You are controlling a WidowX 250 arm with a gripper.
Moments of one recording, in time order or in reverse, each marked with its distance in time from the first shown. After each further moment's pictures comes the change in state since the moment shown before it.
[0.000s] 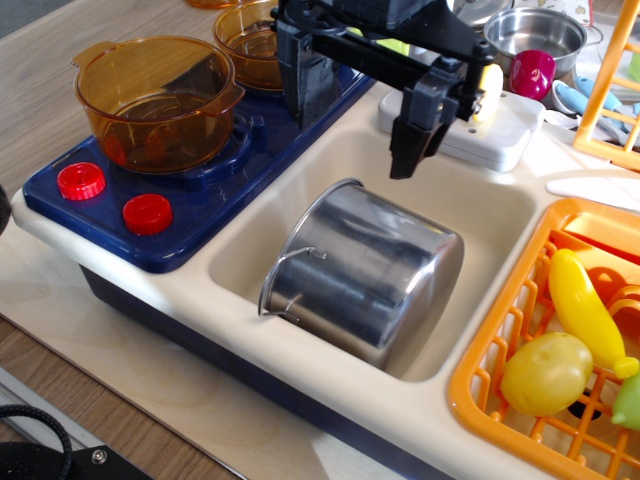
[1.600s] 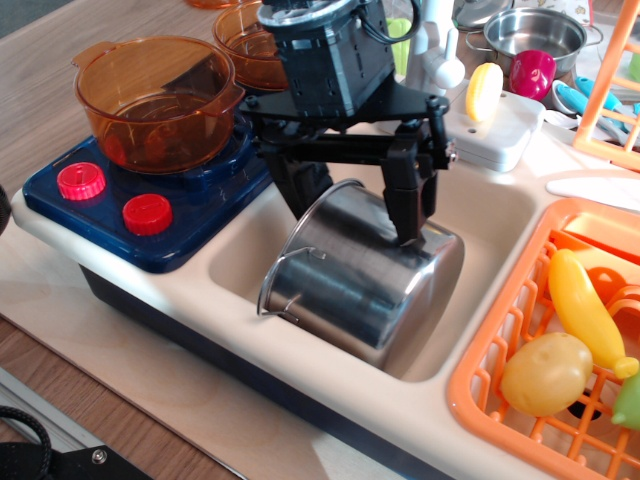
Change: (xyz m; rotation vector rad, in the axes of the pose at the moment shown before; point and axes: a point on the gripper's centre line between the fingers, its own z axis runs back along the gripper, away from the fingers) arm -0.014 -0.014 -0.039 -0.362 0.059 0.212
